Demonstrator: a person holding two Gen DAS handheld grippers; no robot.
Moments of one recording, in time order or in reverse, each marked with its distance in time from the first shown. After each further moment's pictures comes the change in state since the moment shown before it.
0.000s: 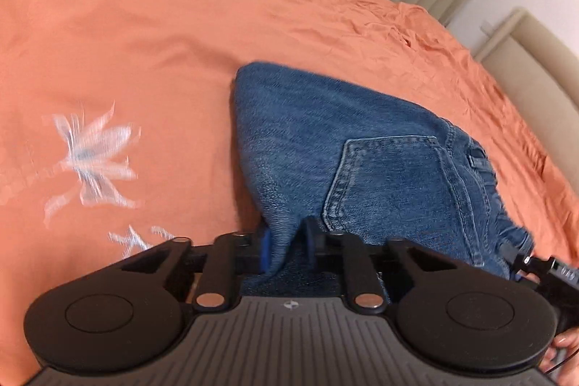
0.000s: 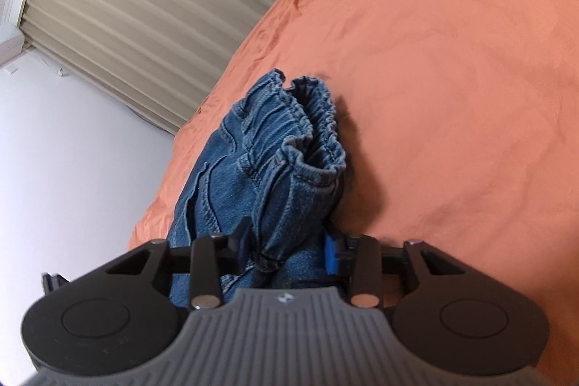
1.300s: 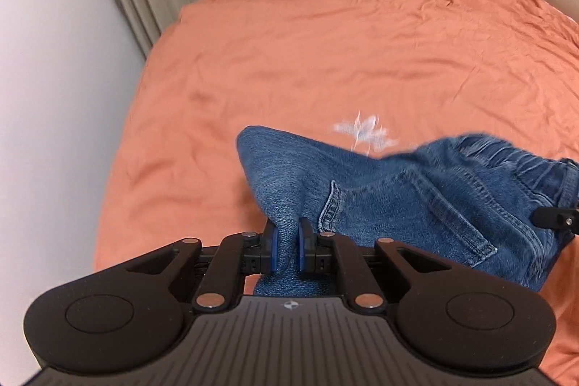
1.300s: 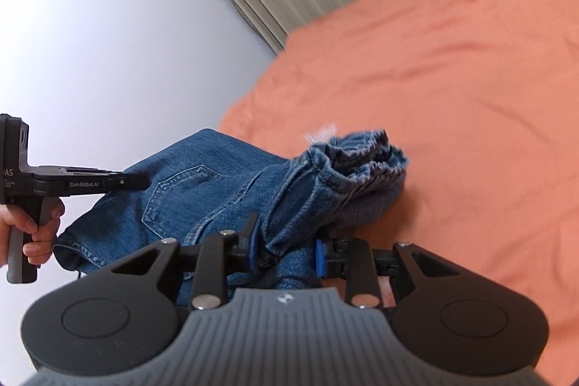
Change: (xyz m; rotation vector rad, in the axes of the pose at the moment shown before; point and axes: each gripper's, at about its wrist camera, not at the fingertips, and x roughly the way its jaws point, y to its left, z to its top) left arm -0.233 0.076 -0.033 0.347 0.030 0.401; right arm -0.002 0.265 -0.189 -0.381 0.203 0.084
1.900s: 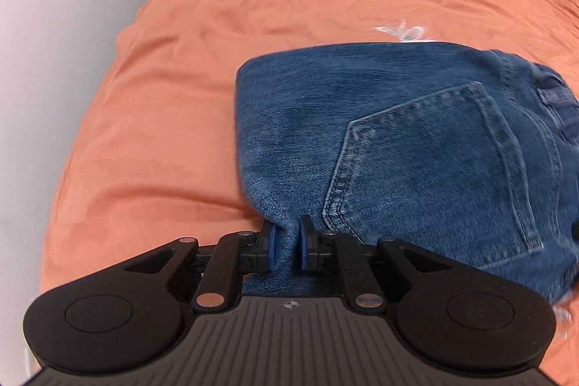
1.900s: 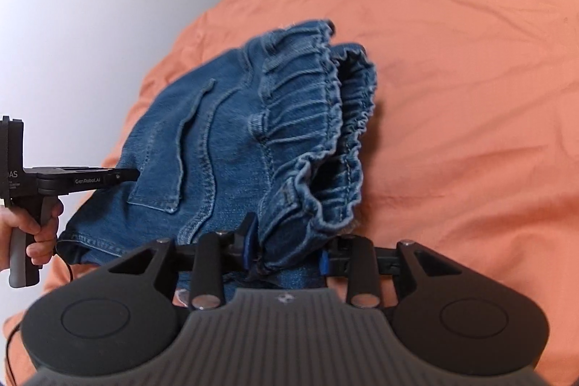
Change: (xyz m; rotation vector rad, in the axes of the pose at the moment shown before) left arm 0.072 0.023 -0.069 -0.133 0.121 0.022; right arm 0.046 -0.013 -0.046 0.017 0.185 -0.146
